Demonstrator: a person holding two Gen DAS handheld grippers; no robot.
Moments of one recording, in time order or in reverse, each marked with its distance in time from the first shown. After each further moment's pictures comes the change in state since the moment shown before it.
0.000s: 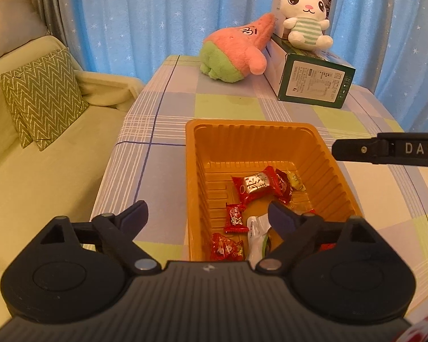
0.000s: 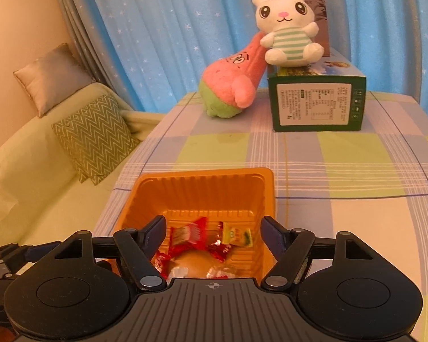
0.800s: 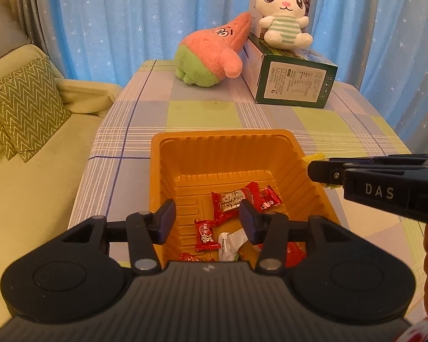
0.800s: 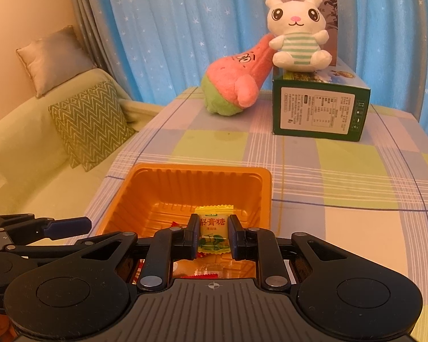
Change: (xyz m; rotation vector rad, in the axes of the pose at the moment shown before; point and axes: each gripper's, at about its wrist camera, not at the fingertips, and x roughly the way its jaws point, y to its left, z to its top) left arm 0.015 -0.029 0.021 0.045 0.002 -0.052; right arm 0.007 0.012 -0.004 -0.095 0.008 -0.036
